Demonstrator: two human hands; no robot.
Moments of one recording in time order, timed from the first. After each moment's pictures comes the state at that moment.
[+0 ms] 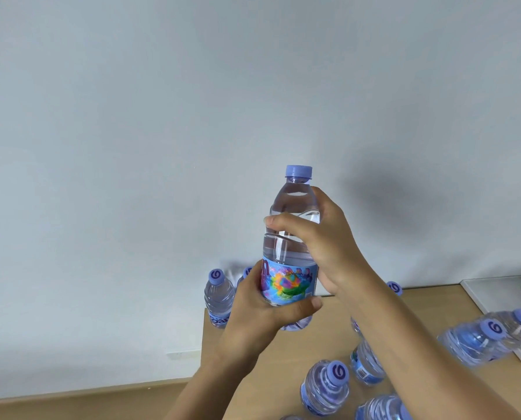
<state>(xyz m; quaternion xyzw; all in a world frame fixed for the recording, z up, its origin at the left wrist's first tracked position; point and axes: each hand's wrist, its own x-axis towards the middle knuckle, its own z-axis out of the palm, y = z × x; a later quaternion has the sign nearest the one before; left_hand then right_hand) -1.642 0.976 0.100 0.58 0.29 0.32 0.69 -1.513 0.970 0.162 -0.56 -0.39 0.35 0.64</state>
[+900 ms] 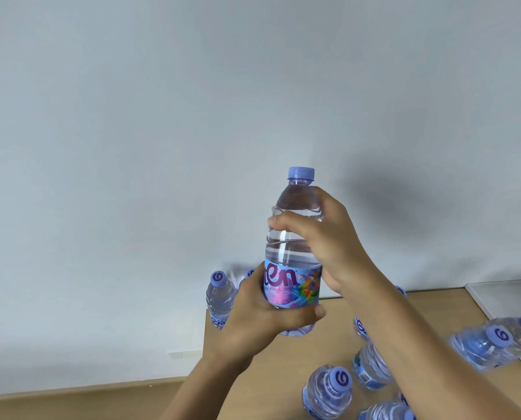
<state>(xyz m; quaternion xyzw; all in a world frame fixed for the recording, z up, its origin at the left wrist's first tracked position) -1.644 0.988 0.103 0.60 0.28 0.28 0.69 -1.509 0.979 0.167 -0.55 -0.38 0.37 0.64</state>
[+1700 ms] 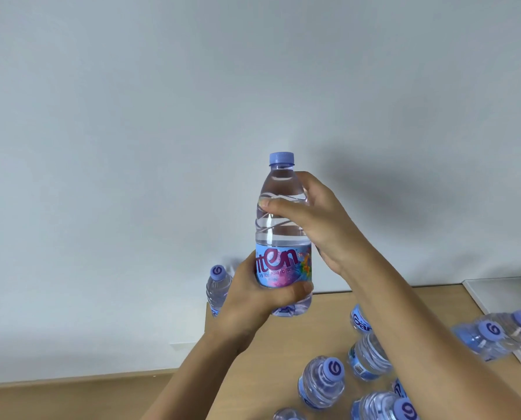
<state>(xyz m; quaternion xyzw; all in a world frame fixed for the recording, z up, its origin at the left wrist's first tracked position) -1.639 0.990 0.113 0.57 0.28 0.30 0.71 -1.502 0.982 0.184 -0.54 -0.43 0.41 0.60</state>
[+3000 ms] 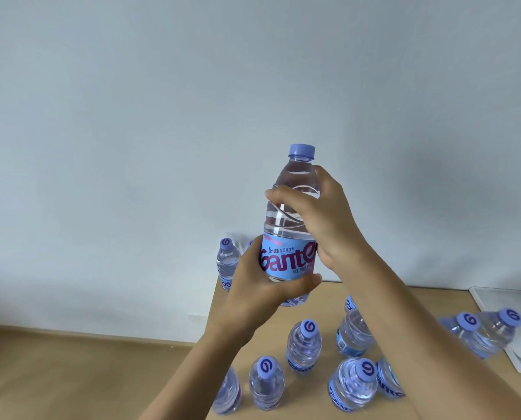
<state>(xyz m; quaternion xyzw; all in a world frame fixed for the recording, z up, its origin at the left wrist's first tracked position) -1.634 0.891 0.140 0.59 0.35 0.38 0.61 -1.504 0.906 0.202 -0.51 -0.43 0.37 0.65</state>
